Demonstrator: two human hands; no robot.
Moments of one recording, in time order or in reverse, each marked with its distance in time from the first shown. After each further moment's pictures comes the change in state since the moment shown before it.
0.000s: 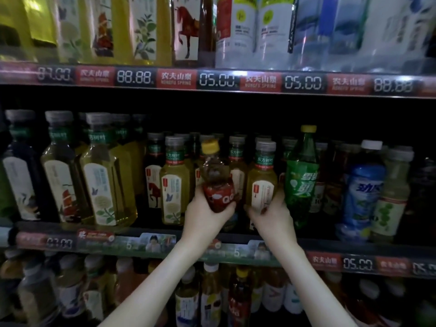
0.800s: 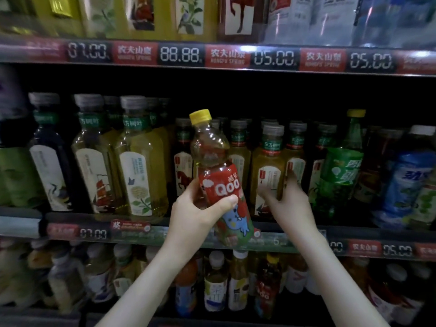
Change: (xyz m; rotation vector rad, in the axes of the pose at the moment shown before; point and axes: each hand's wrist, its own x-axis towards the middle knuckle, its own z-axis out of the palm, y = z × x) left_hand -0.025 -0.013 -0.104 -0.424 -0.161 -0.042; right_hand -0.018 -0.042 0.037 -0.067 0.031 -0.094
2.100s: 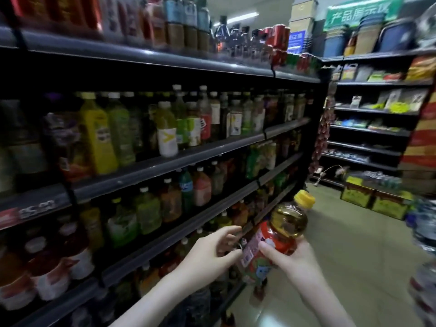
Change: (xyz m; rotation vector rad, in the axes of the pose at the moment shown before) left_hand -0.299 0.060 0.645 0.125 -1.218 0.089; right_hand -0.329 0.330 -0.594 0.118 0.586 0.618
